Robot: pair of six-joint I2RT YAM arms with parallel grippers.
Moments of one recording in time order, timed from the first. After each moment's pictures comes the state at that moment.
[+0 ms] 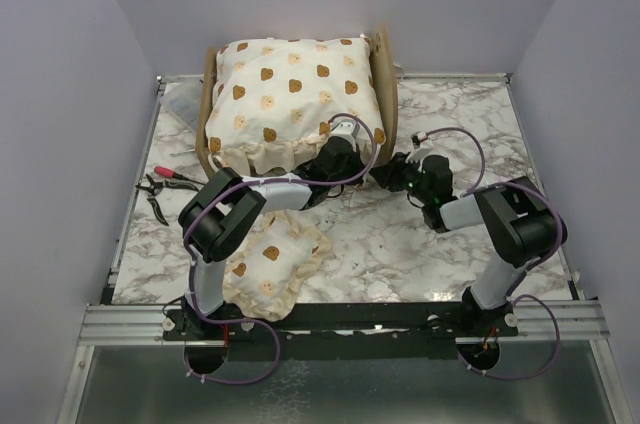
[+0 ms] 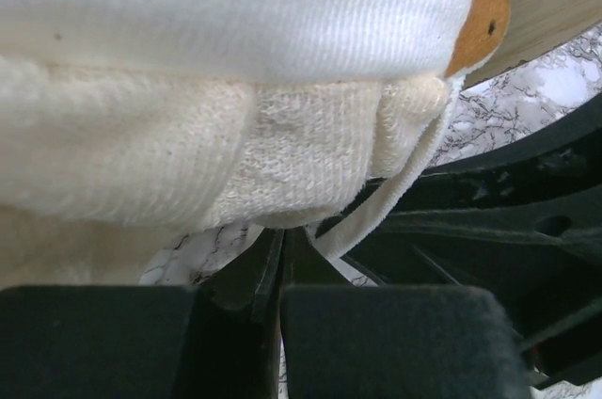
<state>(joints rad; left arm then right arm) -0.77 1.93 1.12 0.37 -0.06 -0.54 0.34 1.75 0.53 0.97 -0.31 0.50</state>
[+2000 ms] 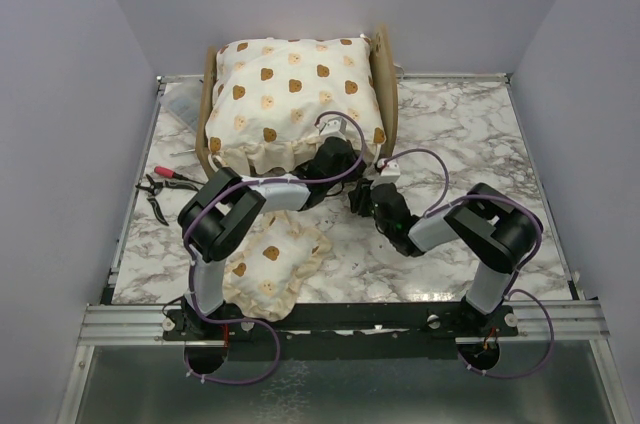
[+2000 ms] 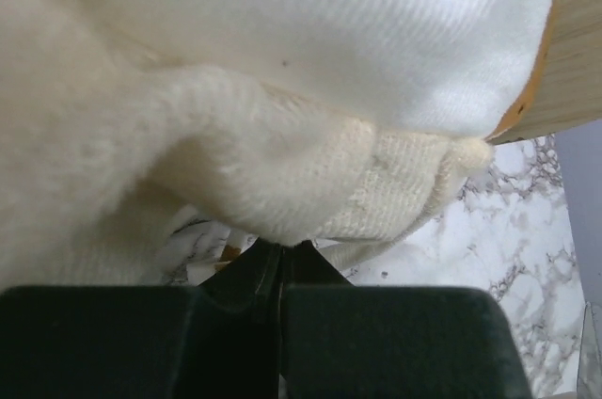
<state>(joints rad) -0.76 1.93 1.10 0.41 -0.13 -0.77 0.75 1.78 0.53 0.84 0.38 0.47</state>
